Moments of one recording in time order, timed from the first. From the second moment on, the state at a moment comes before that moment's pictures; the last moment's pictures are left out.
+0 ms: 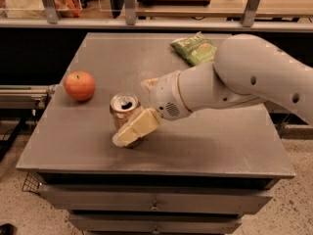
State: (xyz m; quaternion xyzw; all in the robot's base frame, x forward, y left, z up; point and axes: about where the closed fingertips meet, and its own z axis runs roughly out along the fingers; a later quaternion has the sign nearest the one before) arm 0.469 0.058 0.874 -0.53 0.69 0.31 0.37
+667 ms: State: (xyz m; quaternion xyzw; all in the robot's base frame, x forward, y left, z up) arm 0.554 0.048 0.930 -0.48 0.71 0.22 0.46
